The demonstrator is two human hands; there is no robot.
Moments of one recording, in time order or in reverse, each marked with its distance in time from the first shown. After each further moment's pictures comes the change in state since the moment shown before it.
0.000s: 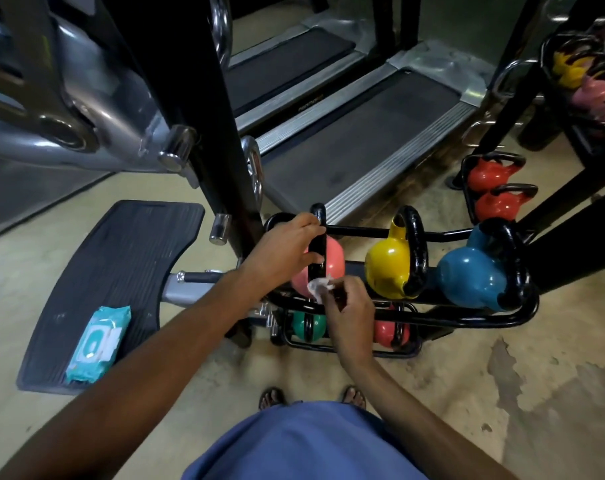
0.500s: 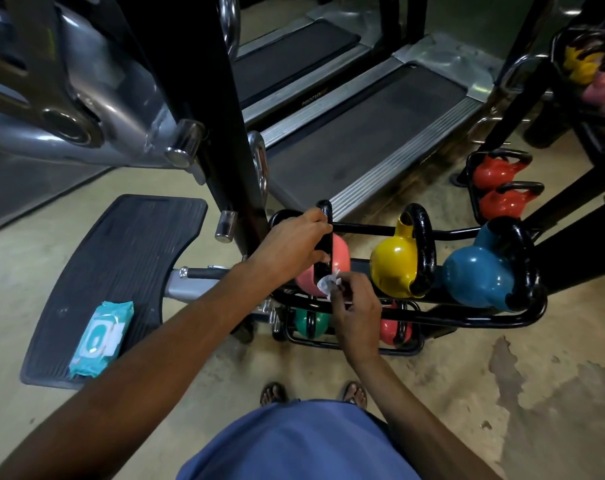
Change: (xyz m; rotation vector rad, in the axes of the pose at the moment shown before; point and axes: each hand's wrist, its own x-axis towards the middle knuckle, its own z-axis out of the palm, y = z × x) left_hand 0.006 0.002 -0.007 0.072 -0.030 0.022; right_hand 0.002 0.001 0.000 -0.054 0.062 -0.108
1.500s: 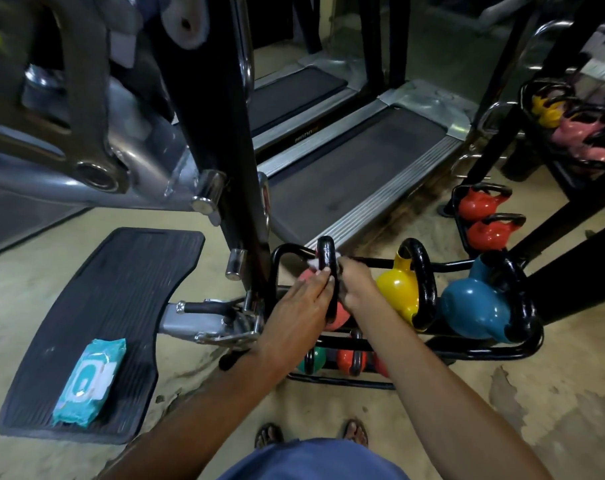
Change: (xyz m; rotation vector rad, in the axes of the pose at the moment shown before) left_hand -0.050 0.014 0.049 0.107 0.217 0.046; right_hand 0.127 -0.059 0.020 0.776 -0.211 0.988
